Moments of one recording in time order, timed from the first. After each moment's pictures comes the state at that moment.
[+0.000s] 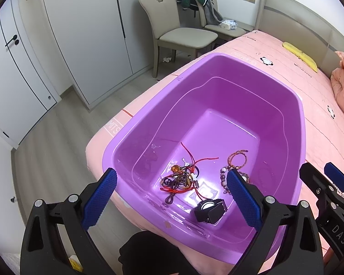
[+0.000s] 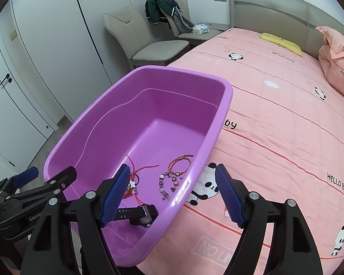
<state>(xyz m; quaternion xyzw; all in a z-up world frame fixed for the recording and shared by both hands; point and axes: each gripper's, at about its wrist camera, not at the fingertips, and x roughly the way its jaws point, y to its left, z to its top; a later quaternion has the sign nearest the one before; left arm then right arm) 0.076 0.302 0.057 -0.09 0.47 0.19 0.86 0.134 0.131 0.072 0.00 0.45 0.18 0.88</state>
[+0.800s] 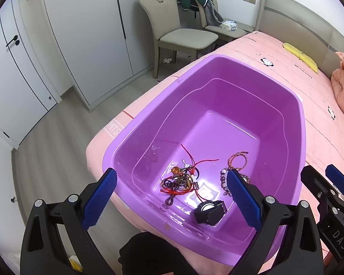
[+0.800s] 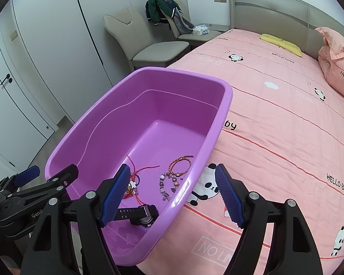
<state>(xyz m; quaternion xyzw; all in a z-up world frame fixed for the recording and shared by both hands) 0.079 0.301 0.055 -0.08 0.47 0.19 0.86 0.132 0.132 0.075 0.00 0.45 0.18 0.88</state>
